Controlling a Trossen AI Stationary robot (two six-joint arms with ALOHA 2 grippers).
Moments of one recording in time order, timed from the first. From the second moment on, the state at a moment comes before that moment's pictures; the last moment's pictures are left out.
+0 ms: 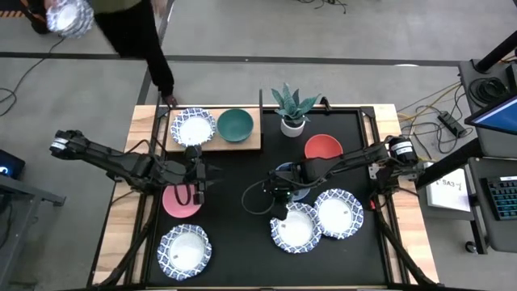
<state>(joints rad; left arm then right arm) -0.27 0.87 0.62 -0.26 -0.45 -0.02 0.13 1.80 1.38 -0.63 -0.10 0.47</state>
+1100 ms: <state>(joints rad) -0.27 0.87 0.62 -0.26 -0.45 0.00 0.13 1.92 1.38 -0.72 0.13 0.57</state>
